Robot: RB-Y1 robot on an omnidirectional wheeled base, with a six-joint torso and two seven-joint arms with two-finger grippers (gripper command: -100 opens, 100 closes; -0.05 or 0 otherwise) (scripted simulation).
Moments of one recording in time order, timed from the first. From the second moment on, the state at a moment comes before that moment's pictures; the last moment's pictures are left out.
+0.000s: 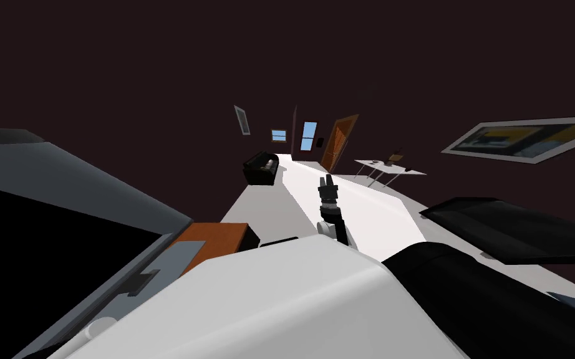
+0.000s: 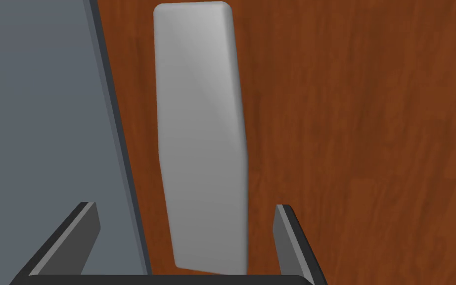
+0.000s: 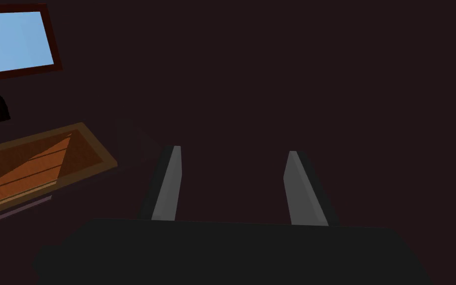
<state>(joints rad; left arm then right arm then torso) 0.34 0.58 0.50 -0.88 0.73 0.82 0.37 0.51 -0.04 -0.02 -2.27 -0.03 -0.51 0.00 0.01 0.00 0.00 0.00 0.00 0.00</state>
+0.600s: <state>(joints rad) 0.31 0.58 0.52 -0.79 0.76 0.89 0.41 0.51 -0.04 -0.02 -2.27 -0.03 -0.51 0.00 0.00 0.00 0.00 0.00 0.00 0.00</state>
